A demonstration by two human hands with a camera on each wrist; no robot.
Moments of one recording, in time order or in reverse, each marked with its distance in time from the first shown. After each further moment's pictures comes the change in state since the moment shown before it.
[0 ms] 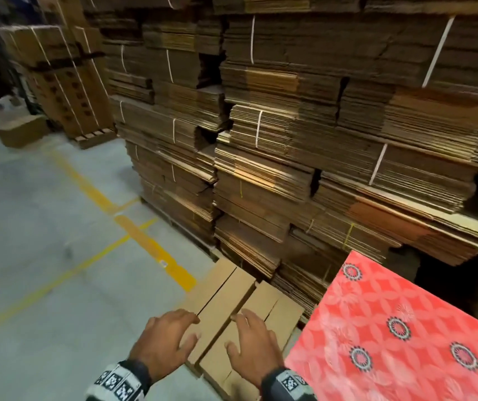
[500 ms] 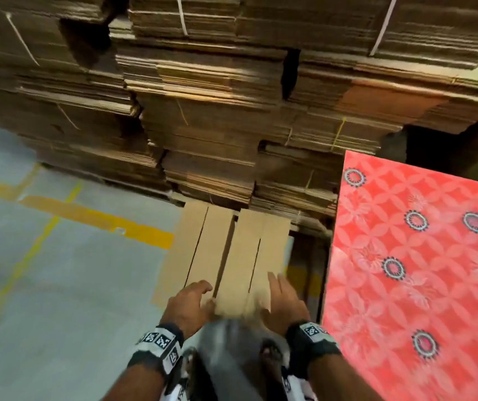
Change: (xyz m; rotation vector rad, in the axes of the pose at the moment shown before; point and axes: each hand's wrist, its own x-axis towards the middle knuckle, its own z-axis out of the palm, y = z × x) left_hand 0.170 -0.104 0.113 -0.171 -0.439 0.024; right_hand 0.110 0.069 0.127 0.256 -0.029 0.644
